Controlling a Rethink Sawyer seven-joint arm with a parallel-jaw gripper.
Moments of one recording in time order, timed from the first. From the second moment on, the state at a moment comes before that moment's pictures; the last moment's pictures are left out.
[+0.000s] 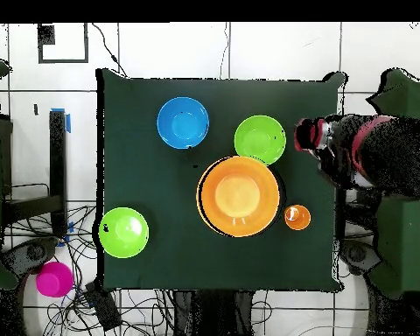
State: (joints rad) arm -1.17 -0.96 1.05 1.57 -0.37 1.02 1.73
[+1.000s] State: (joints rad) arm -1.00 -0.86 0.89 1.18 -0.42 1.08 1.73
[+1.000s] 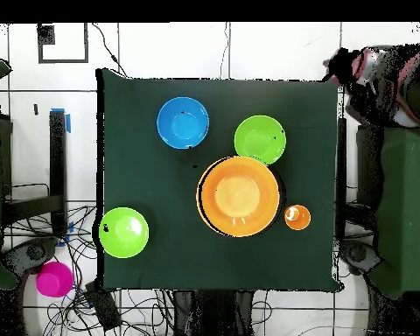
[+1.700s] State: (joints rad) arm -0.89 -0.76 0.86 0.88 -0.47 1.30 1.73
